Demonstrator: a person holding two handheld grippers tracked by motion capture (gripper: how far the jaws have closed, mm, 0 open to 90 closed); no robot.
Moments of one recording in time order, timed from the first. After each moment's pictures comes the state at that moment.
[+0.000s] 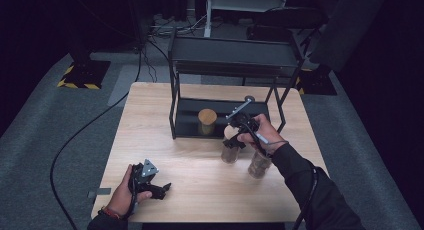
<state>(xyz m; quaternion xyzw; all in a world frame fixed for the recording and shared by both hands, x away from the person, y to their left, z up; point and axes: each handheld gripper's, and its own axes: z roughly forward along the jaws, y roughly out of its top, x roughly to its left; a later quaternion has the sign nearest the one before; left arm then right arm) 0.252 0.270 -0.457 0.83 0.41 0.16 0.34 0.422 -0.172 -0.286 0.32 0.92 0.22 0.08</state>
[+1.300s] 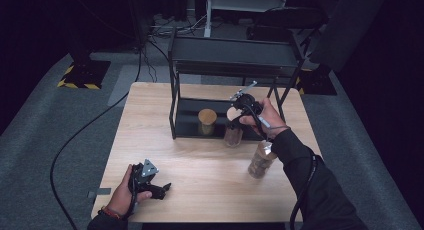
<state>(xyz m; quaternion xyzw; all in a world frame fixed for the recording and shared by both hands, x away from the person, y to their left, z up) 0.253 0.271 -0.457 0.84 0.41 0.16 0.34 0.441 -0.177 -0.257 0.35 0.90 0.24 0.12</state>
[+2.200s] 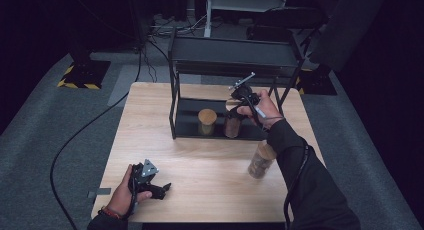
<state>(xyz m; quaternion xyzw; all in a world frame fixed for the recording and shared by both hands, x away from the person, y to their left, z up) 0.253 0.271 -0.457 0.84 0.40 0.16 0.34 0.470 -0.172 -0.259 0.36 0.89 0.25 0.14</state>
